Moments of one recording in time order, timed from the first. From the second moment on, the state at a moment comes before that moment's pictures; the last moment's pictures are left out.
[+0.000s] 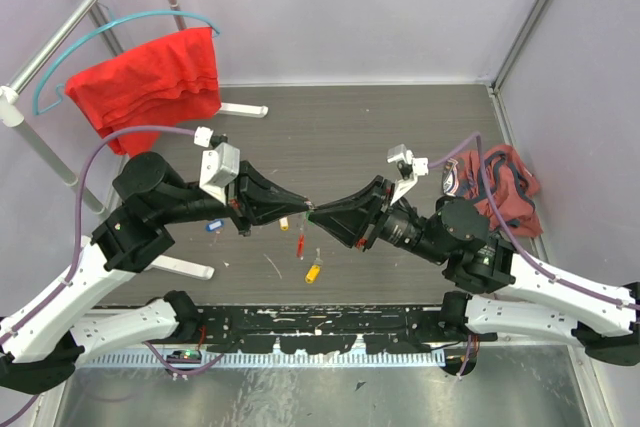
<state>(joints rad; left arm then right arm) -0.91 0.87 1.18 -0.17 0.61 -0.12 1.20 0.77 0.91 0.08 0.04 0.58</state>
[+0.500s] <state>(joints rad) -0.91 0.87 1.16 -0.08 0.61 -0.18 1.20 0.72 0.99 0.00 0.01 0.31</state>
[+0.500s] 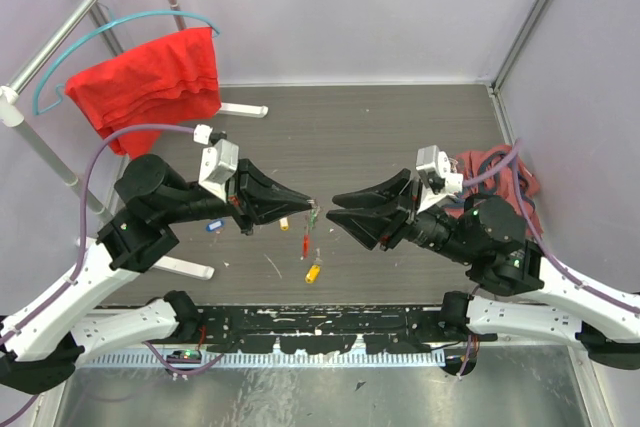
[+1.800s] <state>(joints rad) -0.91 0.89 1.12 0.06 0.67 -0.30 1.20 0.81 1.13 -0.13 -0.16 0.02</state>
